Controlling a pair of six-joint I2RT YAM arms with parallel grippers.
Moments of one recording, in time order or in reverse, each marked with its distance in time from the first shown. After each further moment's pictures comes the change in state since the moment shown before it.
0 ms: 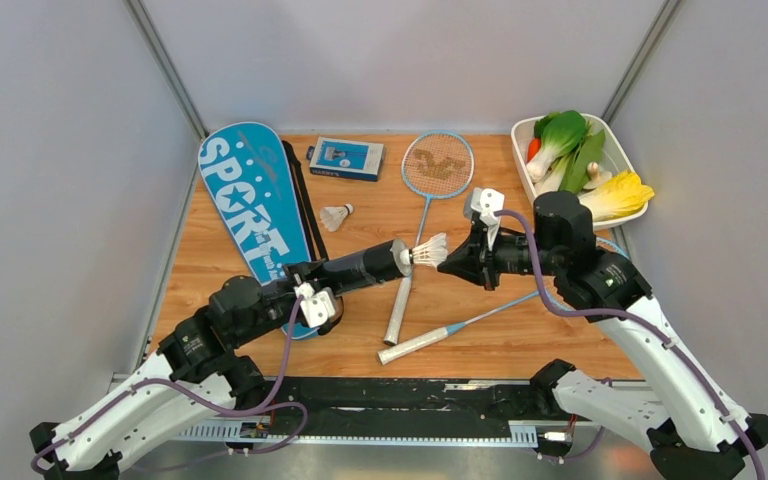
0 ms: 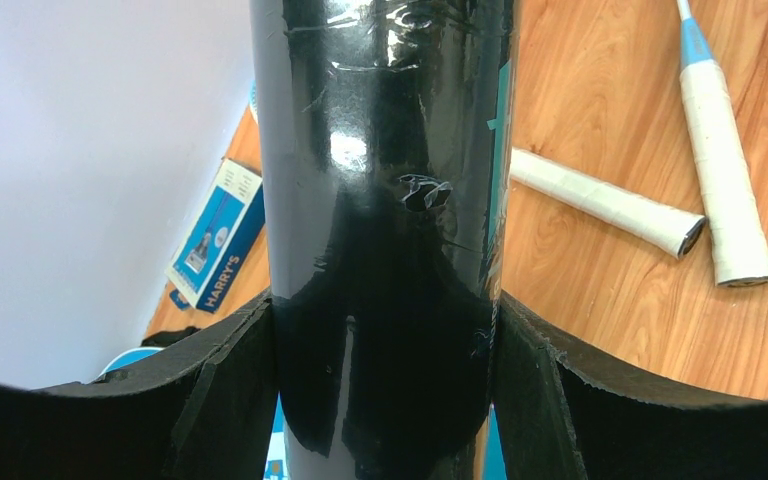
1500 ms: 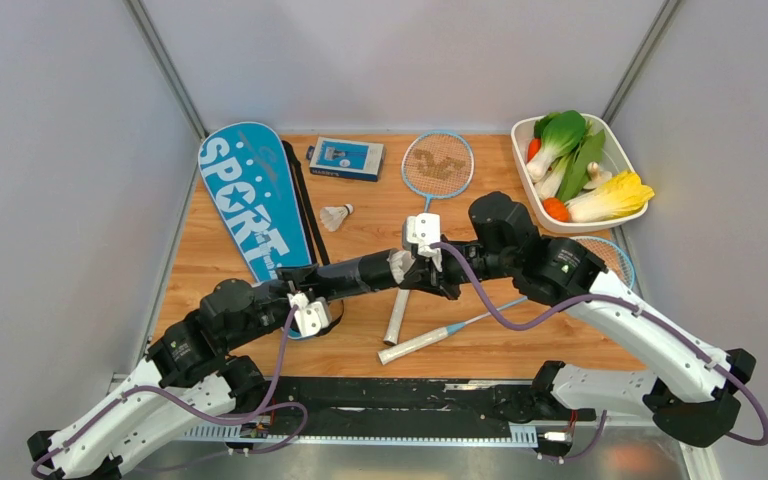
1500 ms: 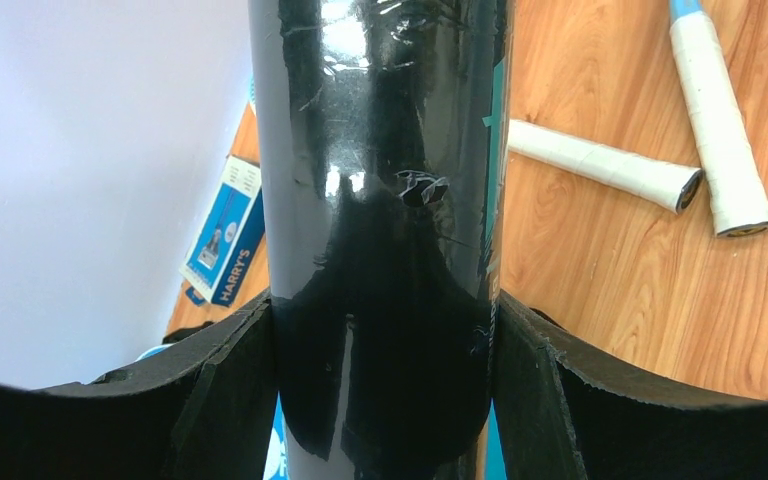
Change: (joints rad) left arm 0.008 -0.049 0.031 -0.124 0.029 0.076; right arm 0.323 0.205 0.135 -0.029 0.143 -0.164
